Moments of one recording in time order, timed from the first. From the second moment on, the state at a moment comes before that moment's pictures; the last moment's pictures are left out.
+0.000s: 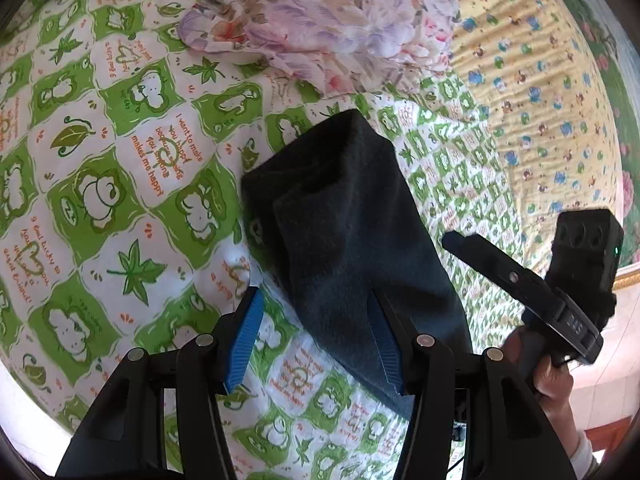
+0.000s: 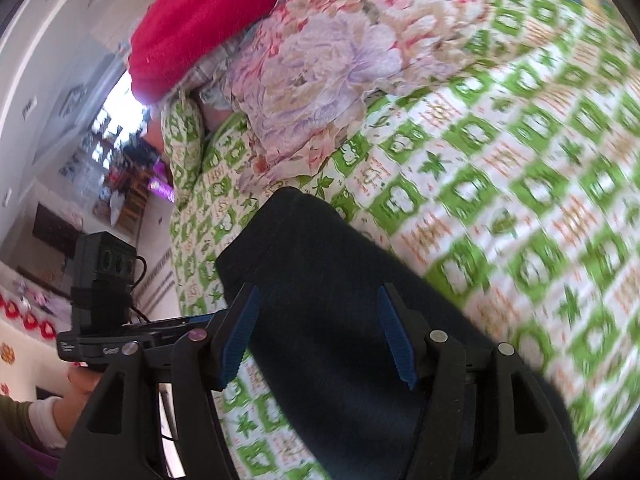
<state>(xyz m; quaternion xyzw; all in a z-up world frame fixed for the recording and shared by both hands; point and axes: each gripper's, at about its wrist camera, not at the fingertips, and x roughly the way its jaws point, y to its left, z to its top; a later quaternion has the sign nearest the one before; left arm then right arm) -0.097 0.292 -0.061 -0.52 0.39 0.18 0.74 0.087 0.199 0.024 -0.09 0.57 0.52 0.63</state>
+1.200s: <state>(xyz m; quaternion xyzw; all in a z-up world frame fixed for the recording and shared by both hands) -0.054 0.310 -0.048 -0.48 0.37 0.18 0.78 0.134 0.264 -0.018 -0.08 0.62 0.58 0.52</state>
